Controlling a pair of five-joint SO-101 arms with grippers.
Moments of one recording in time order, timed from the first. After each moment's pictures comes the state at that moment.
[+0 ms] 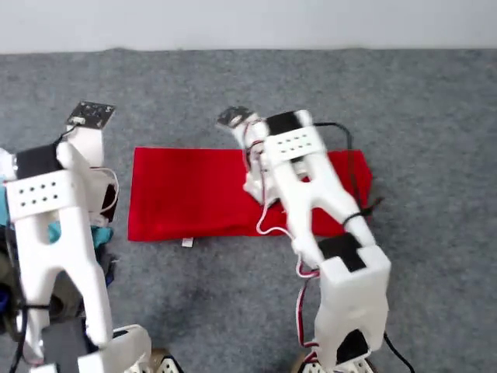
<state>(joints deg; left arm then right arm) -18.5 -13.8 12.3 99.2 -14.0 -23.6 25.9 -15.5 87.9 23.7</state>
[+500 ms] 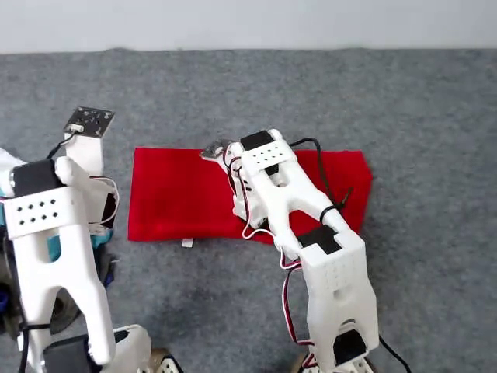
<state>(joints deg) -18.5 -19.7 16.7 99.2 -14.0 -27.3 35.2 -15.5 89.5 23.4</state>
